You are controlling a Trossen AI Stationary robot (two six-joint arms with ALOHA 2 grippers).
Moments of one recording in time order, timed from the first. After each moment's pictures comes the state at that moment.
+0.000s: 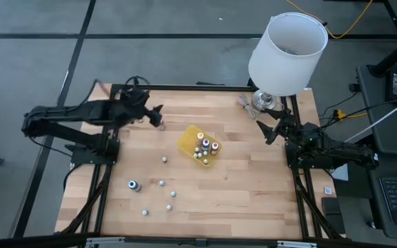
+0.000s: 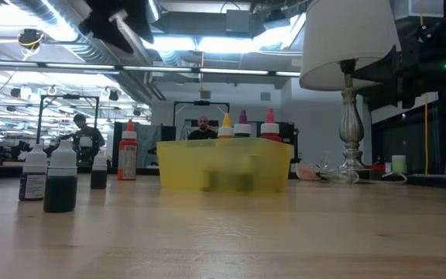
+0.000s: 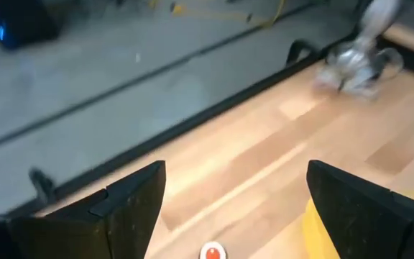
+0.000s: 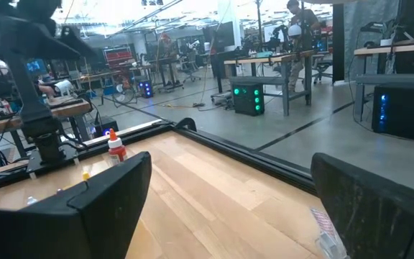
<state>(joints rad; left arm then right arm) 0.09 1.01 1.05 -0.78 -0.72 -0.59 -0.17 0.00 0.01 0.08 0.43 0.12</state>
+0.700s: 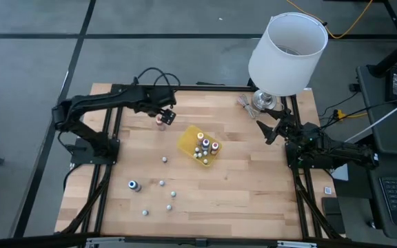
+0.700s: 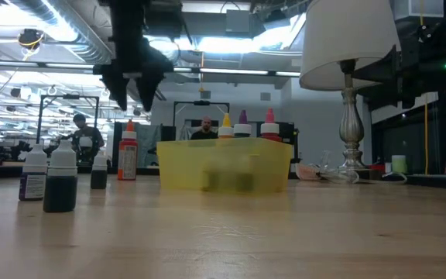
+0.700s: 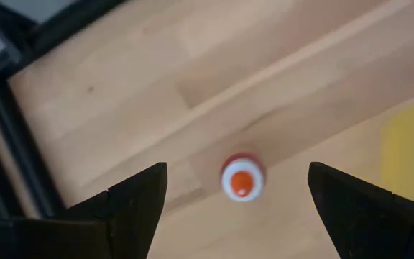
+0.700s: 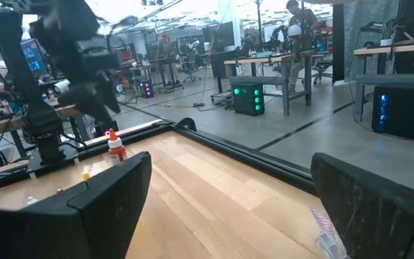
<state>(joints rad) 0.38 1.47 1.23 -1.11 -0.31 -0.70 -0.17 0.00 0.01 0.08 0.43 0.12</state>
